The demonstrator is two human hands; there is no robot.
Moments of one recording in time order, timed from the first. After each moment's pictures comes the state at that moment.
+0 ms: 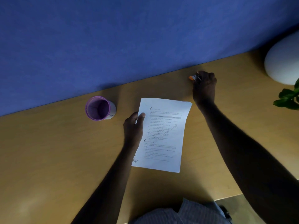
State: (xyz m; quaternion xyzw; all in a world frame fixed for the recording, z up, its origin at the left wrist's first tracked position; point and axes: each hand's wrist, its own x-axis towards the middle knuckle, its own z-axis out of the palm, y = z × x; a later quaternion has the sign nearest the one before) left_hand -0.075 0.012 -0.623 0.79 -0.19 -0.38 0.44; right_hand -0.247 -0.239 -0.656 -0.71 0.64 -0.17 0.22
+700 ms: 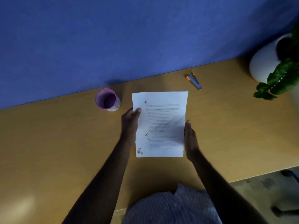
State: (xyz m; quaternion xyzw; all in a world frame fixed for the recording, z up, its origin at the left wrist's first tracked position) left_hand -0.077 0.039 -0.591 0.70 -0.08 -0.43 0.56; right_hand -0.304 -0.014 -0.592 -0.45 0.55 -0.22 0.67
